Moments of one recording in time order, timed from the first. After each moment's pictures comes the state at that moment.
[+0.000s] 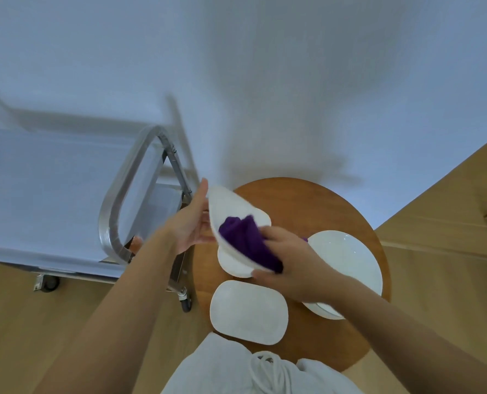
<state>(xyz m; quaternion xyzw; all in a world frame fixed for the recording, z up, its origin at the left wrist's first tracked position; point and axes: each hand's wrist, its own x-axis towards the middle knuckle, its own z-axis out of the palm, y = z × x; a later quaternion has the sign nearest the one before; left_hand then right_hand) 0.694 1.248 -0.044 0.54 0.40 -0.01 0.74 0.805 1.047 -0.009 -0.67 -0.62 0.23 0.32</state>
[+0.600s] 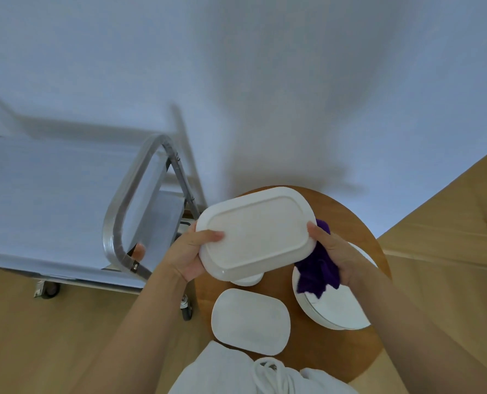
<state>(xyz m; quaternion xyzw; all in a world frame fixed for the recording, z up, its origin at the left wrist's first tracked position) 0.672 1.222 -0.057 0.37 0.35 0.11 0.86 0.863 1.037 -0.038 -0.60 0.01 0.55 0.58</state>
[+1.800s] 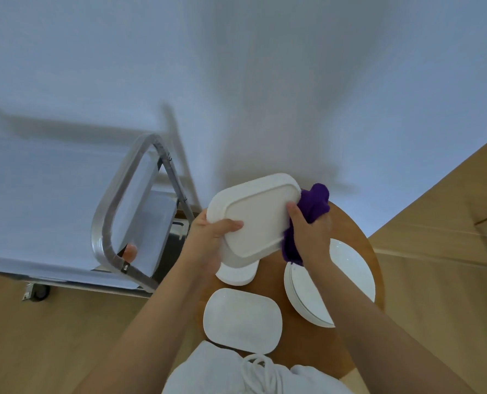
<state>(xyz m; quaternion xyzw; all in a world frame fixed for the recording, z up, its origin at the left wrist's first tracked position) 0.712 1.184 -0.022 0.42 0.36 0.21 0.81 0.864 1.083 -0.077 -0.78 -0.08 0.19 0.60</state>
